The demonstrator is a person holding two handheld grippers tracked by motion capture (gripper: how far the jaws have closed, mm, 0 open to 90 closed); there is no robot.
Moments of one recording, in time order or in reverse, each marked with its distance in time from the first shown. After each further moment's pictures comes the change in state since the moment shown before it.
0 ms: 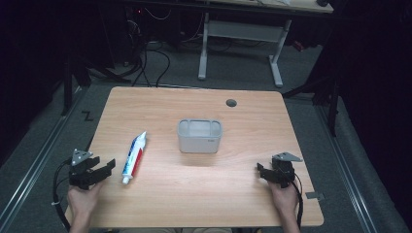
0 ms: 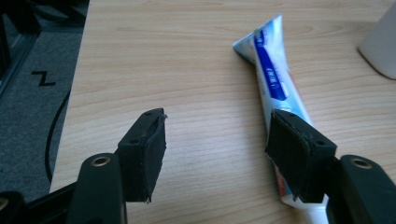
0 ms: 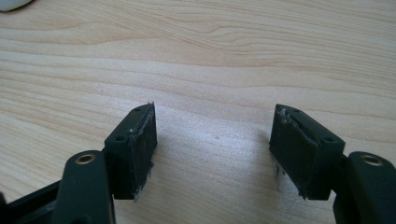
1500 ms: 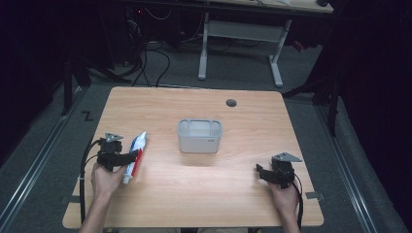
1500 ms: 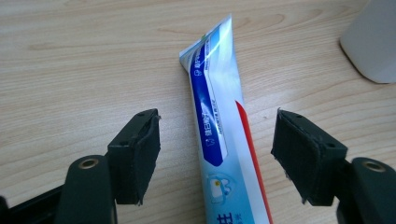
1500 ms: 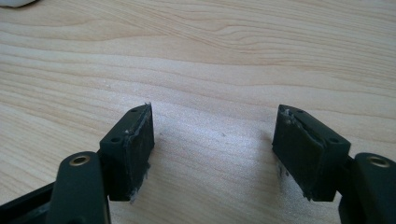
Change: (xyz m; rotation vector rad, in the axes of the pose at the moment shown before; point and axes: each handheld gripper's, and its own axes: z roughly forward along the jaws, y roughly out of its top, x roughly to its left) left arm -0.044 0.046 0.058 0.168 -0.026 0.067; right arm 0.001 -0.001 -0.001 0.002 0.017 -0.013
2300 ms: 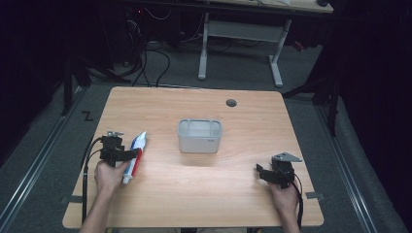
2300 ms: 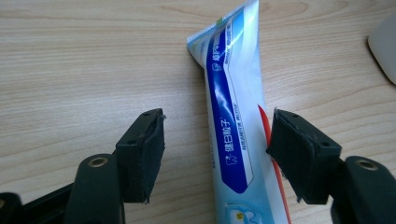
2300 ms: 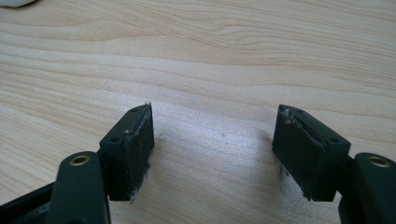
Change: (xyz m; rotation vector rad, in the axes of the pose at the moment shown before) left arm 0.012 0.003 0.025 0.056 -0.043 -0.081; right arm 0.000 0.000 0.000 0.000 0.000 0.000
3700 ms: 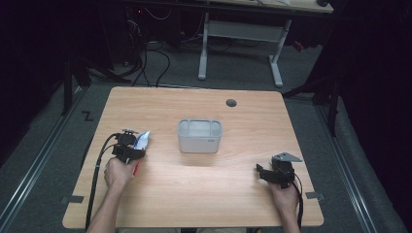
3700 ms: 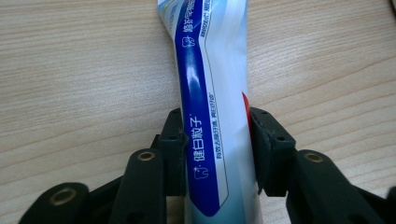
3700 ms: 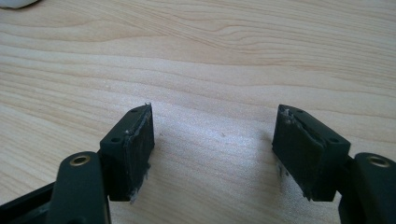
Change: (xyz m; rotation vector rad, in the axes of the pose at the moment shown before) left arm -0.026 0.016 0.022 0.181 0.037 0.057; right arm -0.001 0.000 0.000 -0.001 0.003 0.003
